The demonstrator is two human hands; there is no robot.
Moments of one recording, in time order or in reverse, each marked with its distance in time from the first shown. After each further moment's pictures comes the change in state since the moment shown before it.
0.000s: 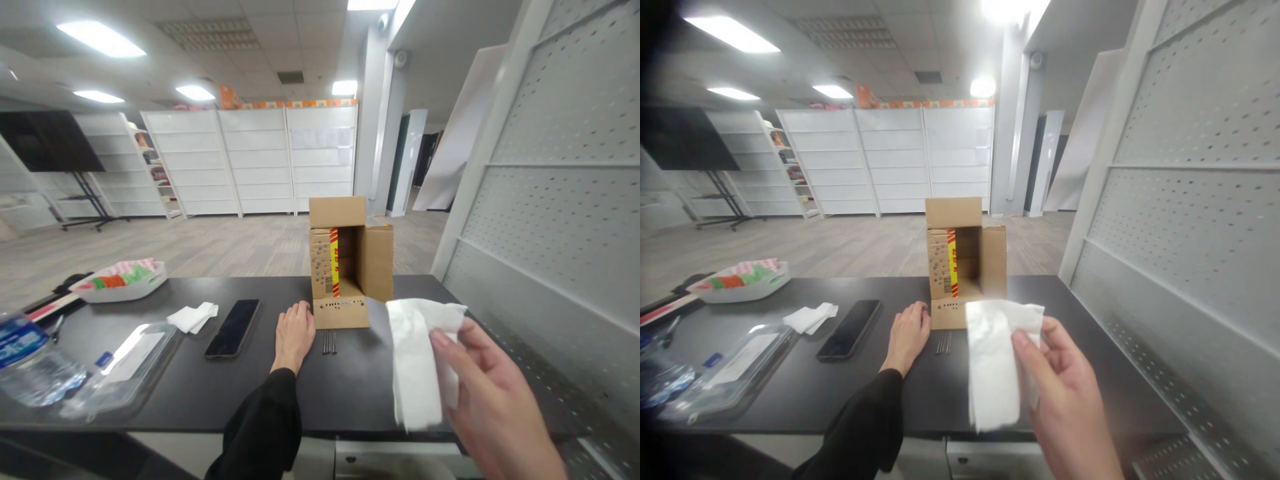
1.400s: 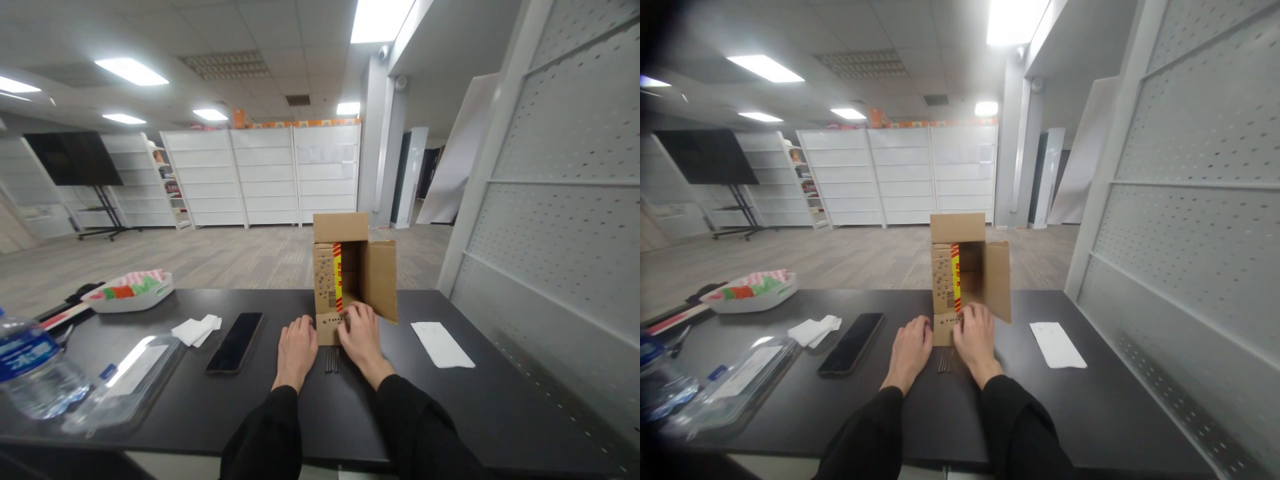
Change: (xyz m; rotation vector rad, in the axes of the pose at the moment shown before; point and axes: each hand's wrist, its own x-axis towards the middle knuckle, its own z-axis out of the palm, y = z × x) left_hand 0.002 -0.002 0.002 0.016 0.017 0.008; right_hand 0.124 0.161 0.059 -1.189 -0.063 -0.667
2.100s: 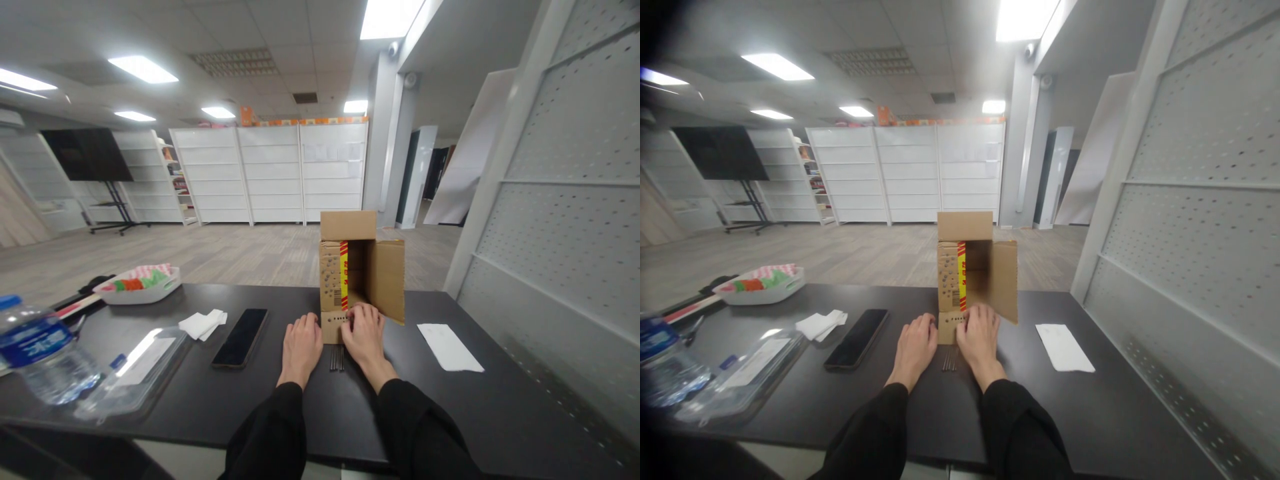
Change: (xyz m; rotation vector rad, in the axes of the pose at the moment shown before) left_hand -0.001 0.000 0.003 -0.014 0.024 0.005; right_hand -0.002 -0.003 0.008 -0.050 -0.006 0.051
